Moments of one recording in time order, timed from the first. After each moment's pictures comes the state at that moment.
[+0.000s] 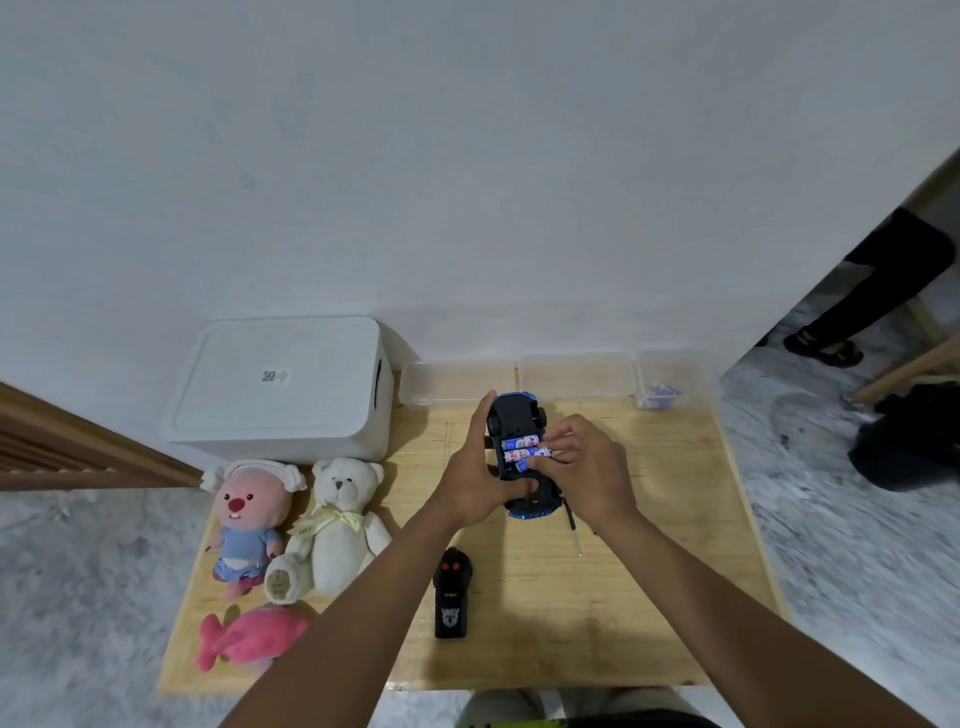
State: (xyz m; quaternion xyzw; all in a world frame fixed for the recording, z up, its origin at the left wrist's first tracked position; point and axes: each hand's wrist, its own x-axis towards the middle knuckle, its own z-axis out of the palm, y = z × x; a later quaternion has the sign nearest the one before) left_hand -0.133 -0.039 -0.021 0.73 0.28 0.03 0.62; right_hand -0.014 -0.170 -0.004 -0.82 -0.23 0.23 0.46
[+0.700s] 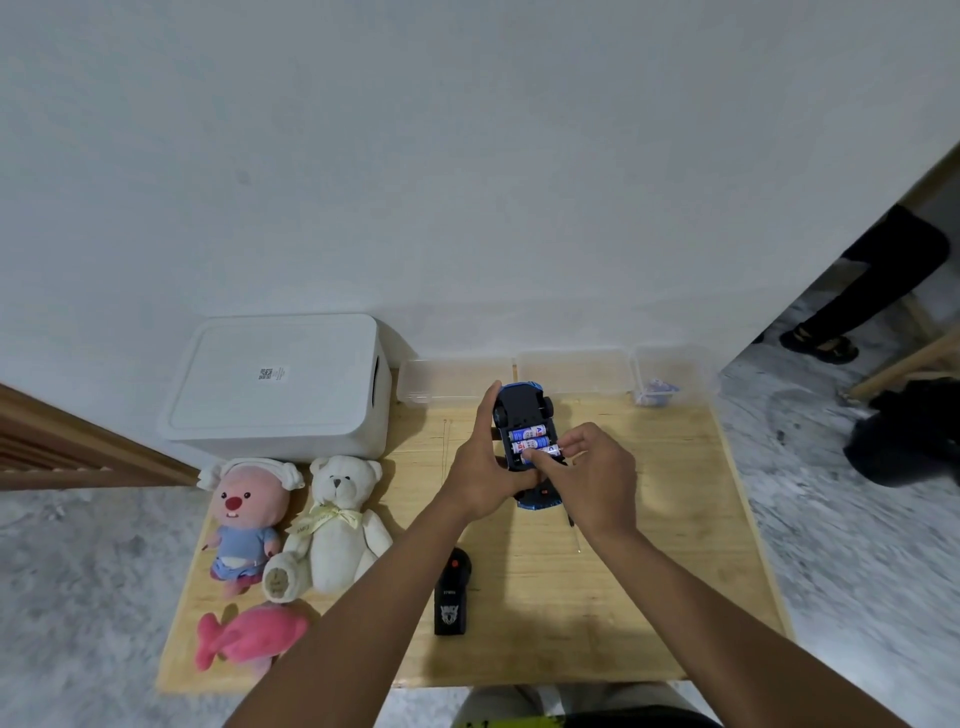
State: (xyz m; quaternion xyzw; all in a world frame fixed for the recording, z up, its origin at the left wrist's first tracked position) left_hand -0.123 -0.046 -0.015 0.72 0.29 0.05 0.62; right_hand -0.029 -0.173 -0.007 -0.89 -0.17 0.10 0.41
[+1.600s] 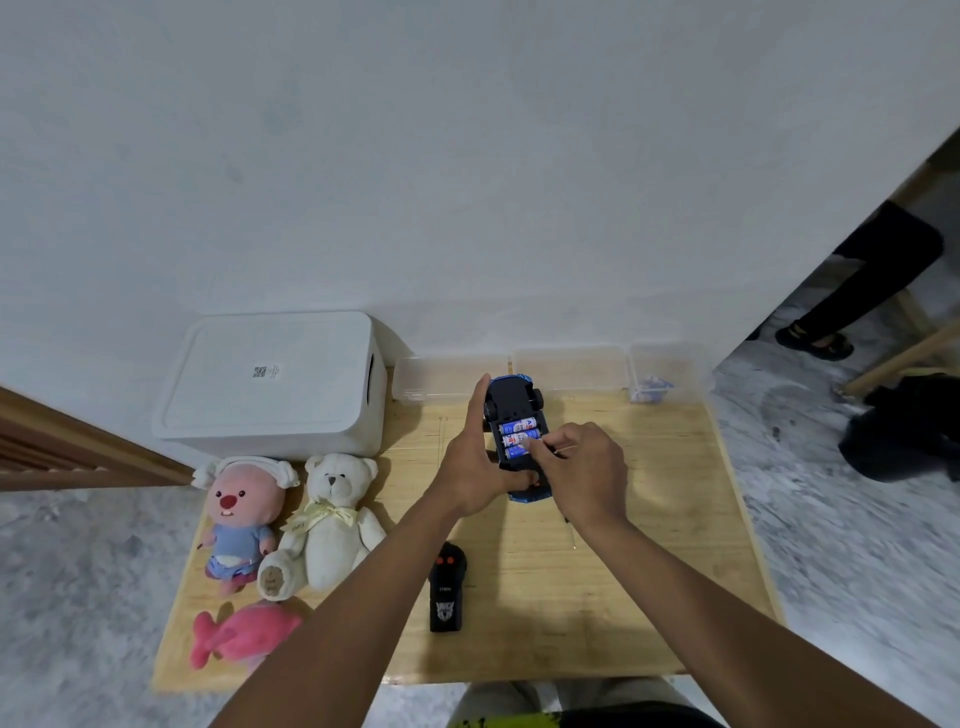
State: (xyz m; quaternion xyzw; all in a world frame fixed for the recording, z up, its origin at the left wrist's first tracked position) left_hand -0.127 -0.043 -0.004 0.72 0.29 0.04 0.62; right_hand -0.032 -0.169 0.006 -0.89 -0.19 0.12 0.39
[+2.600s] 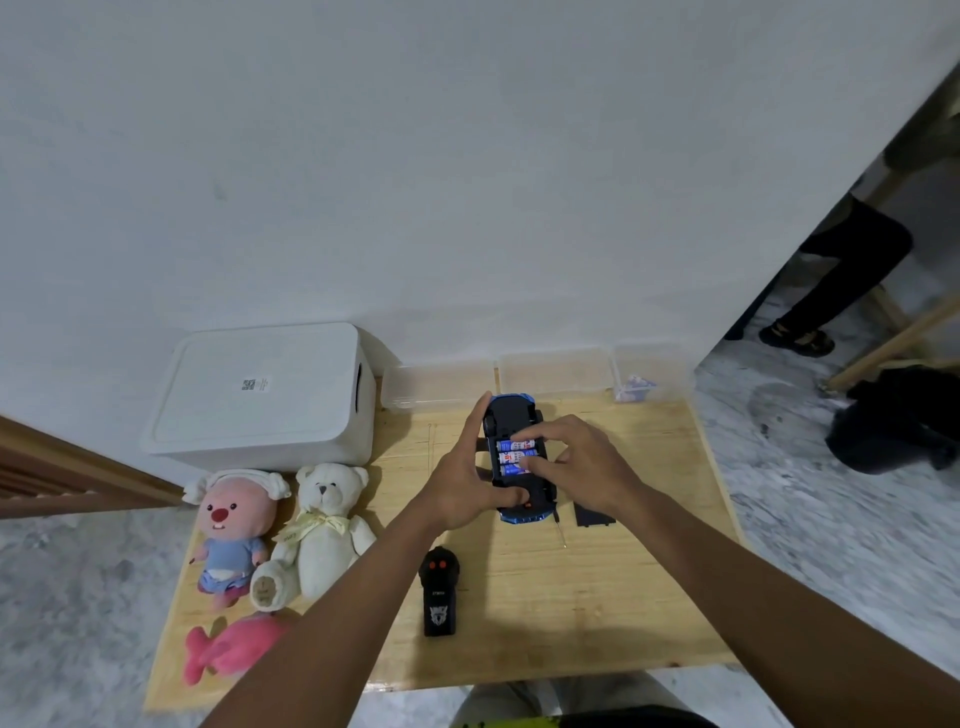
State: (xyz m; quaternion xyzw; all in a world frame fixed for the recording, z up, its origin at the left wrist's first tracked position) left_hand -0.136 -0.046 -0.006 0.72 0.25 -0.01 0.65; right_hand 0.007 -0.191 0.015 -0.82 -0.37 0.29 0.33
